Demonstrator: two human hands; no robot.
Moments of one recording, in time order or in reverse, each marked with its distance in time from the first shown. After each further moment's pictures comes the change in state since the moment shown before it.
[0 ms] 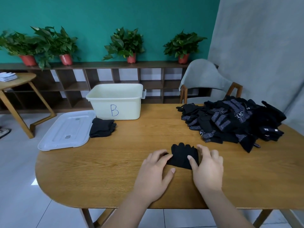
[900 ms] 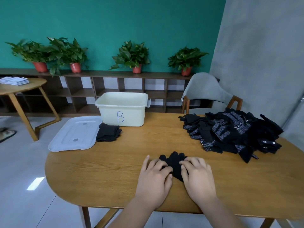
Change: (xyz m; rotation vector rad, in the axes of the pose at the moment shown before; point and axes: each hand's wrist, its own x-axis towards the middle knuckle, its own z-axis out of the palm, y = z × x) left_hand -0.011 0.000 0.005 0.180 0.120 0.059; right_hand -0.009 -0.002 0.007 -0.173 -0.045 -0.496
